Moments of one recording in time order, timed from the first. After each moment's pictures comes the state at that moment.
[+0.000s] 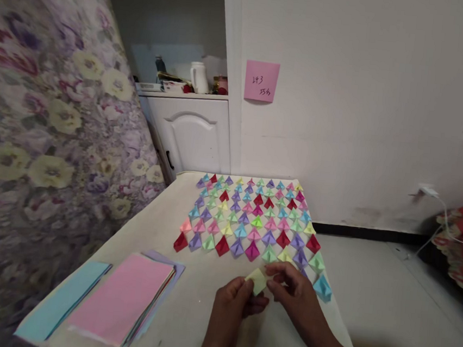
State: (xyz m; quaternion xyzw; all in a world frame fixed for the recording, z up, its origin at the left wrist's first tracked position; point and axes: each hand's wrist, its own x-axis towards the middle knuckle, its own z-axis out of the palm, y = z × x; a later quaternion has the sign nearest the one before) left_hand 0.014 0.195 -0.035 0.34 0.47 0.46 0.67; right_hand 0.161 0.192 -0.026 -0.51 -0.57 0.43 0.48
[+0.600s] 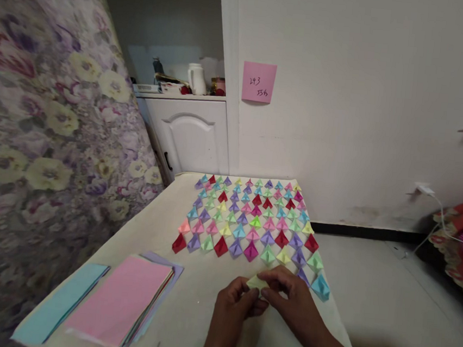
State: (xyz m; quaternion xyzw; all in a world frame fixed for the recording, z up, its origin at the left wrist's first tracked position) left_hand 0.015 0.193 -0.040 0.37 0.45 0.45 0.67; right_hand 0.160 0.193 -0.023 -0.51 -0.62 0.39 0.45
